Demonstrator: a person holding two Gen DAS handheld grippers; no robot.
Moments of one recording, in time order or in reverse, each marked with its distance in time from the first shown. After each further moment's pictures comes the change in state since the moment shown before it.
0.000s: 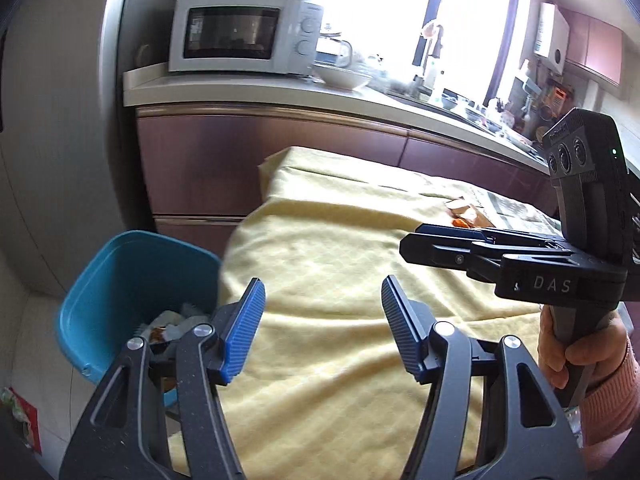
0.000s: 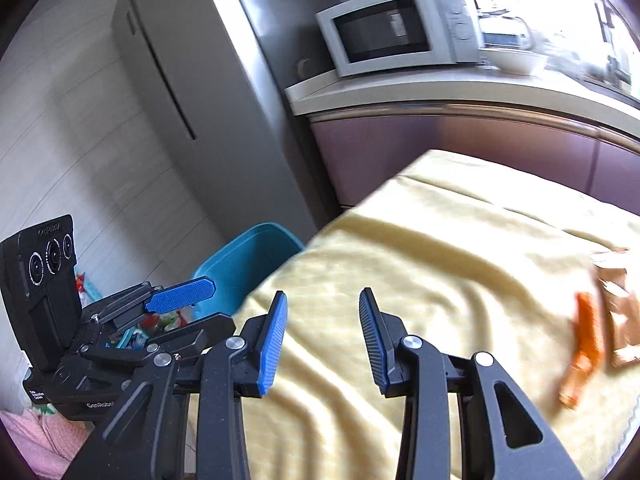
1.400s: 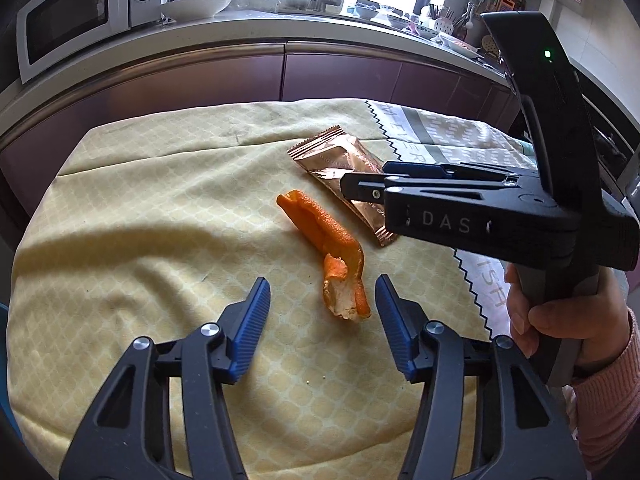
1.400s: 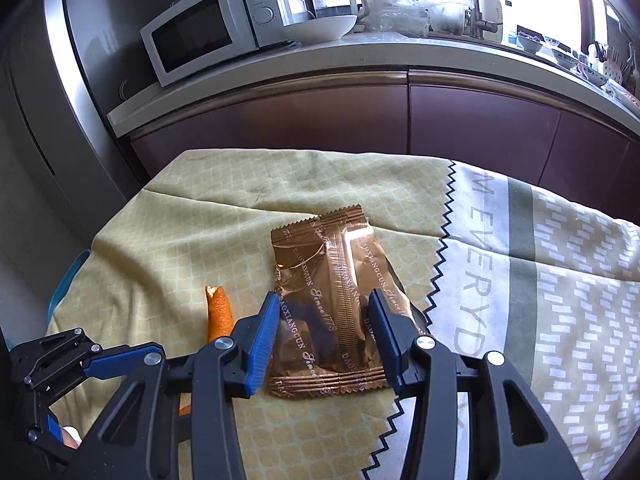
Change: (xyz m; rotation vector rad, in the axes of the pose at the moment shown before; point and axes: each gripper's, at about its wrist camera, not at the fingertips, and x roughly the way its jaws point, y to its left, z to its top) left arm 0.175 -0.193 0.026 0.192 0.279 -0.152; right arm -0.024 -0.196 -0.007 0.174 0.046 -0.399
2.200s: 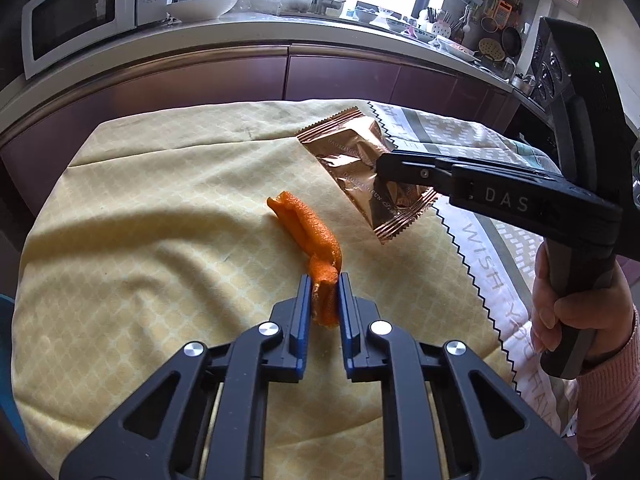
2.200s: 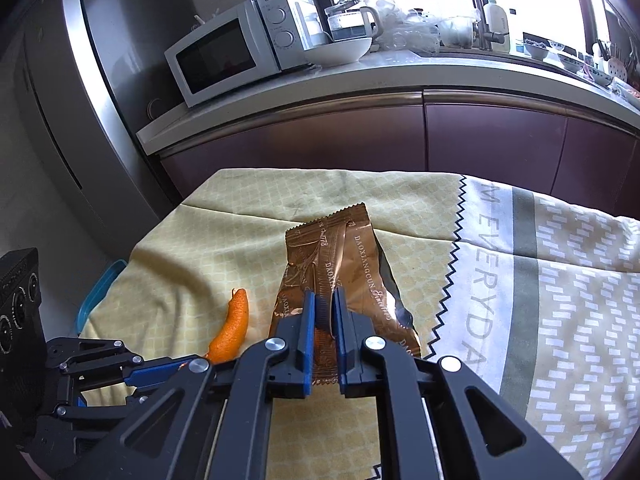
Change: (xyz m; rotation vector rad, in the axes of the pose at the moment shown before) left arm -0.023 0.012 -0.015 0.001 -0.017 -0.011; right arm -0.035 0.006 -0.007 0.015 -0.077 0.103
